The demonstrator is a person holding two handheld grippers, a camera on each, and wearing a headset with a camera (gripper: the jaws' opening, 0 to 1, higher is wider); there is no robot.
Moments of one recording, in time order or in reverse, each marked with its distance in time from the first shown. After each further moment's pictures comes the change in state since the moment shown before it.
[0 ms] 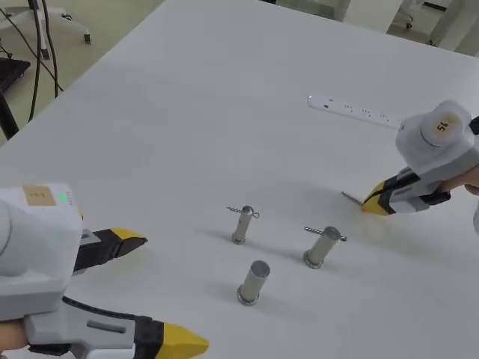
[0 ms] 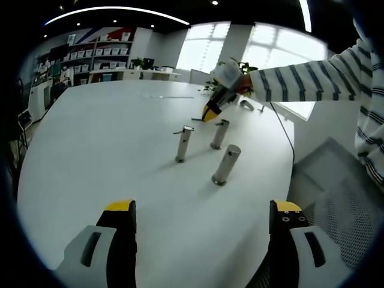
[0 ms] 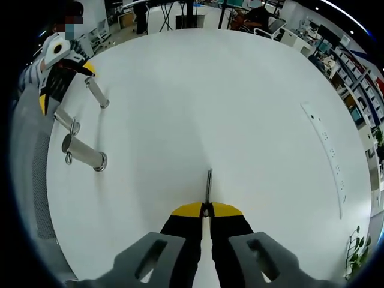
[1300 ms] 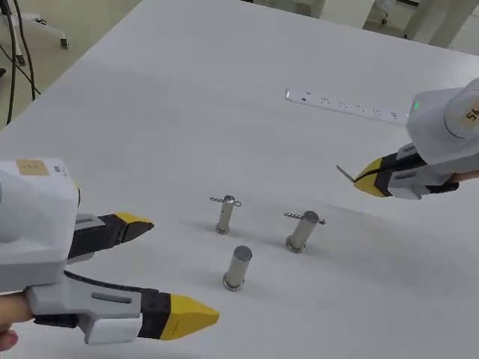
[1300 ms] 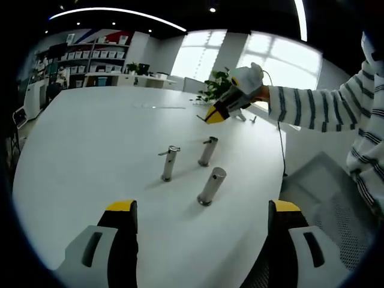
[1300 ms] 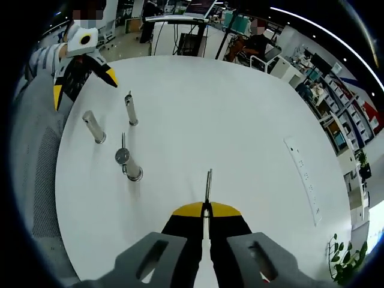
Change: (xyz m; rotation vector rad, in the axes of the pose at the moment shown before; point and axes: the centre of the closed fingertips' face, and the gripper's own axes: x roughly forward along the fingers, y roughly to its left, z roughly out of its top) left arm 0.003 -0.018 0.030 -0.035 -0.066 -0.070; right arm -0.068 0.041 0.024 -0.106 -0.164 -0.147
